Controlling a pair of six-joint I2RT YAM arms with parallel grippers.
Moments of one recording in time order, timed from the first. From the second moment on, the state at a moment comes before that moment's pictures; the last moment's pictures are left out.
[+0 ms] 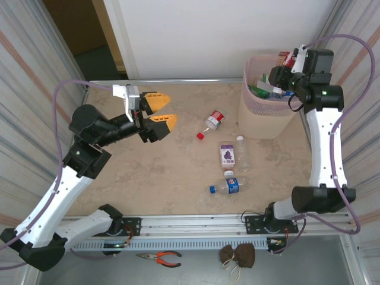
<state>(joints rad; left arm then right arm) -0.58 0.96 1.21 -0.01 0.64 -0.32 -0.05 1.46 1.86 -0.94 -0.11 0.20</state>
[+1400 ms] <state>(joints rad) -0.58 0.97 1.17 -0.04 0.63 -0.33 -0.10 1.88 2.10 -1.29 -0.02 0.07</state>
